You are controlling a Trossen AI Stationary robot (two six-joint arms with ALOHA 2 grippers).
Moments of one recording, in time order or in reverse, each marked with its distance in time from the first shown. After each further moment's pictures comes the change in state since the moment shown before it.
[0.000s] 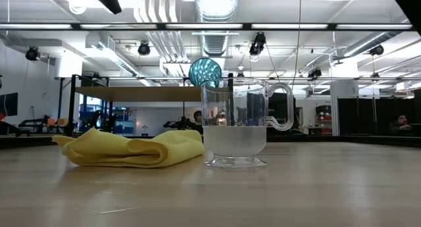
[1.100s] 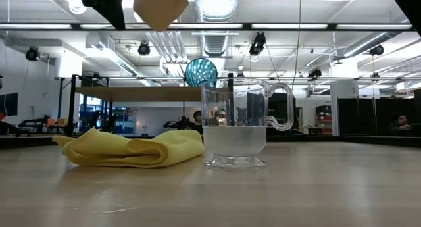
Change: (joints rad) left arm -0.002 0.030 -0.107 0.011 0.089 -0.028; right arm 0.035 0.010 -0.003 -0.288 0.108 0.093
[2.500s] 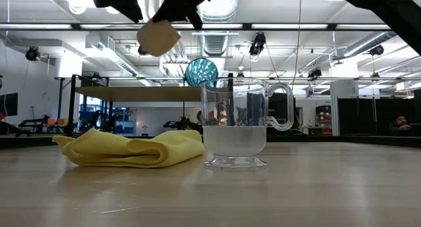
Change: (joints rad) left arm 0.000 0.001 0.005 0.199 0.071 -0.049; right arm -0.255 0.094 0.000 0.204 -0.166 -0.112
